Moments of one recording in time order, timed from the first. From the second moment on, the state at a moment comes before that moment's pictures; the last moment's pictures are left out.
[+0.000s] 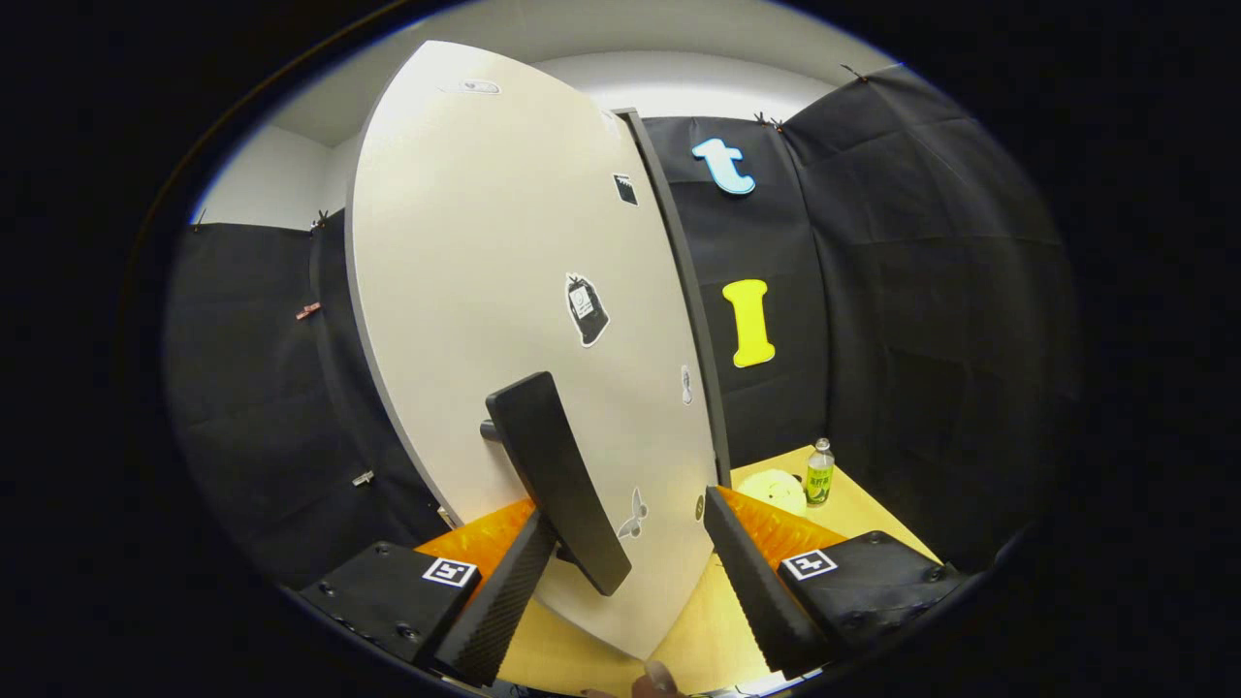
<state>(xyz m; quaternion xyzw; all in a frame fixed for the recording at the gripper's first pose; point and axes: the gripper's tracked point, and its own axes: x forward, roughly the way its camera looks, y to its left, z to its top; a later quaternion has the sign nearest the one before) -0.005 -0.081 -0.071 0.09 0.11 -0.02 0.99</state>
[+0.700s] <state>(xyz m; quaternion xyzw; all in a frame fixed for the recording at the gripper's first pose) 0.003 0.020 -0.065 0.06 0.09 0.03 0.99</state>
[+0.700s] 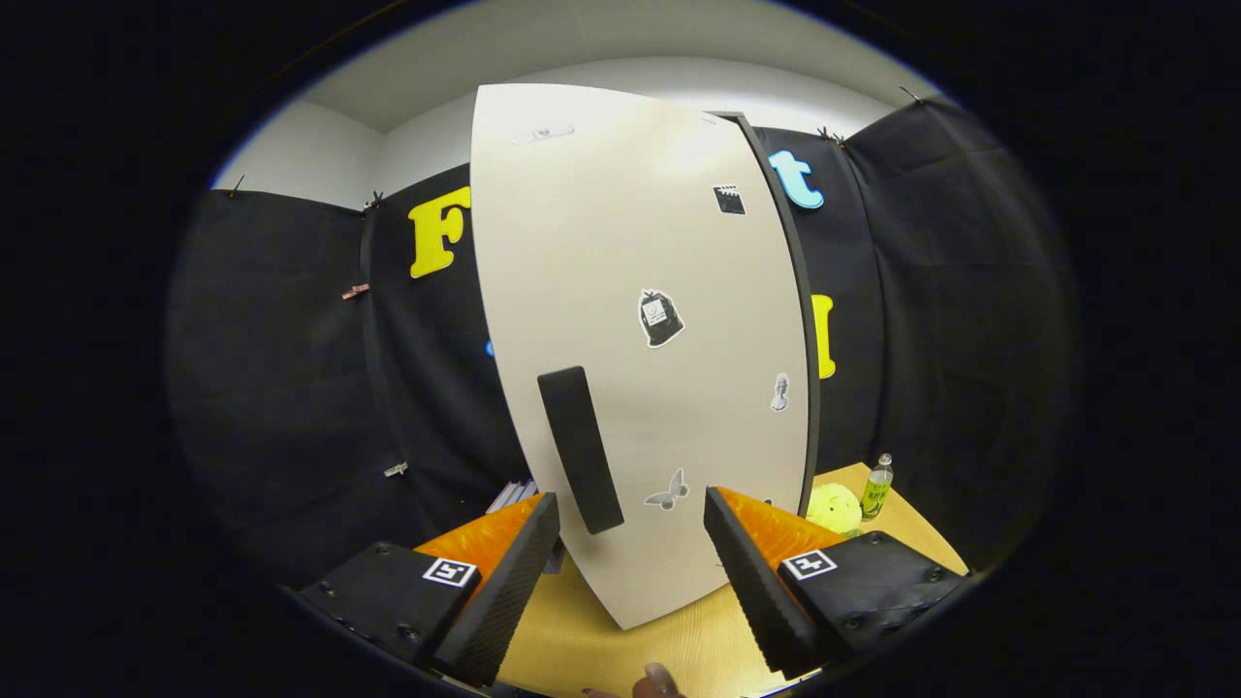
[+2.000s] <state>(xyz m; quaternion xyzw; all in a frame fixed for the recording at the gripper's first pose) 0.007 0.020 -0.054 0.04 0.07 0.03 1.00</state>
